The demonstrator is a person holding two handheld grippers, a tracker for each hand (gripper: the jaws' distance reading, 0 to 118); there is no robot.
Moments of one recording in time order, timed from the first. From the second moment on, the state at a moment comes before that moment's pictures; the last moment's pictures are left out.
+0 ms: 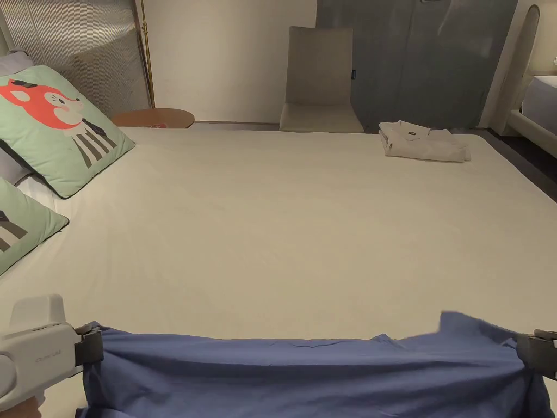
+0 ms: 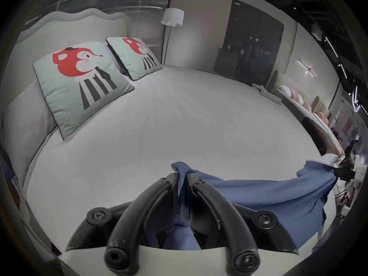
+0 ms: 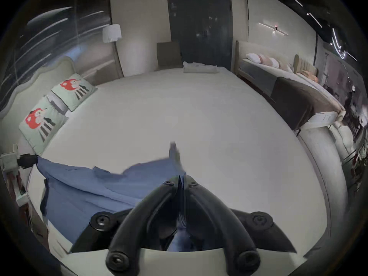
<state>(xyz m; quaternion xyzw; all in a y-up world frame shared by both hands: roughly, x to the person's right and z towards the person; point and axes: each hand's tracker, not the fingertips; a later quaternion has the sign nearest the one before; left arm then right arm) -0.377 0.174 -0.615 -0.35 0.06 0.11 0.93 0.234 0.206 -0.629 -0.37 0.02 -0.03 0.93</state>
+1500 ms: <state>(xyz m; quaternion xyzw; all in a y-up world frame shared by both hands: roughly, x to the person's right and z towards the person) -0.306 0.193 -0.448 -0.20 0.00 0.09 0.98 0.143 0.188 -0.452 -0.14 -0.06 0.02 0.99</state>
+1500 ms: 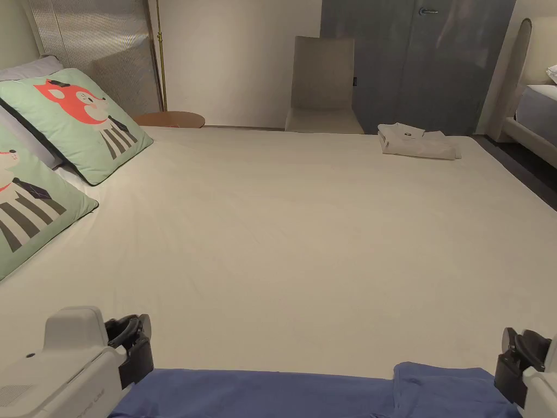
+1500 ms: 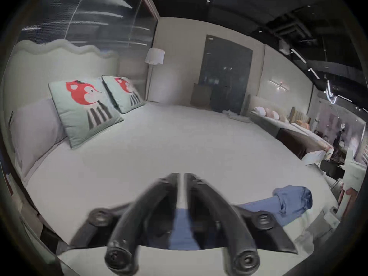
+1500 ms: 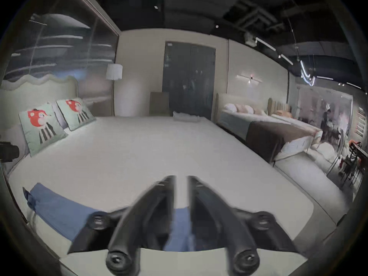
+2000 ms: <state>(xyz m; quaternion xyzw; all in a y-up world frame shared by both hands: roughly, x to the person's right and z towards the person) -0.444 0.112 -0.479 -0.33 -0.10 0.33 0.88 0.085 0.181 -0.459 -0.12 -0.03 0.01 0.99</state>
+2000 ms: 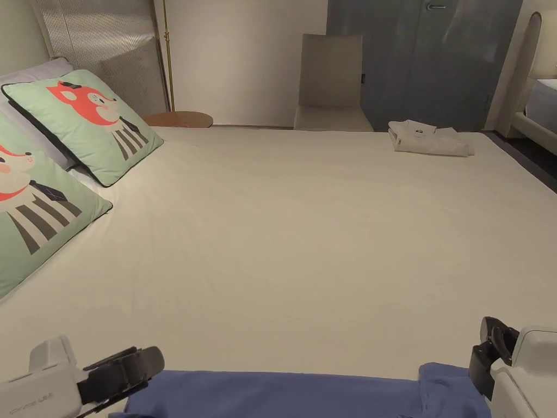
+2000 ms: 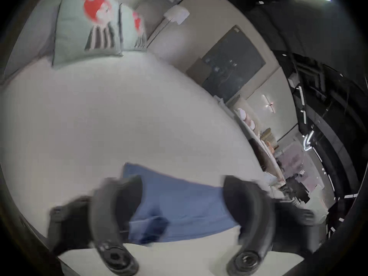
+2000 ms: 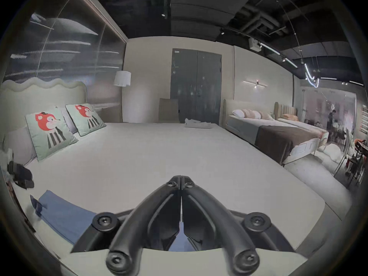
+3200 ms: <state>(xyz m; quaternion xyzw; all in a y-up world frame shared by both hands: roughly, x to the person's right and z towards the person) -0.490 0.122 -0.441 -0.34 -0.08 0.39 0.85 0.056 0.177 -0.464 -0.15 0.00 -0.01 0.99</state>
